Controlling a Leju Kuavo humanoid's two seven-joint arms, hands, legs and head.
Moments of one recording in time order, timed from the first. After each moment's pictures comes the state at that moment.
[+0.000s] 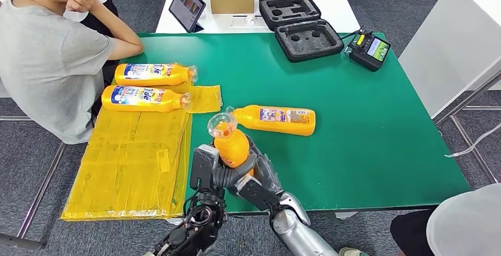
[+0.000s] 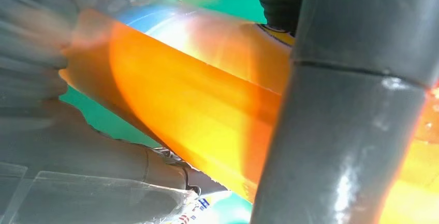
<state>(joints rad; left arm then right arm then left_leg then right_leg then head) -0.35 -0.30 -0.64 -0.90 0.41 0.56 -0.69 -0.31 0.19 0.29 -0.74 0.39 -0.37 -0.70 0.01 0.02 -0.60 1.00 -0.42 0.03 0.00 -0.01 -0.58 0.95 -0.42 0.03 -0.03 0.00</state>
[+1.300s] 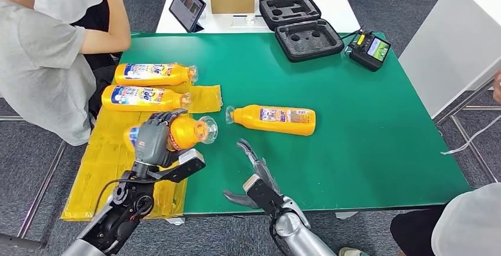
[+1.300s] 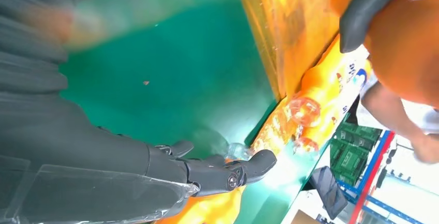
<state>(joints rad) -0.35 0.05 -0.42 -1.13 -0.83 0.67 -0.29 -0.27 0.17 0.31 -0.81 0.26 -0.27 -0.70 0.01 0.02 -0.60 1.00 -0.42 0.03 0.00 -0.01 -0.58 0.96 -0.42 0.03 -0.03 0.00</state>
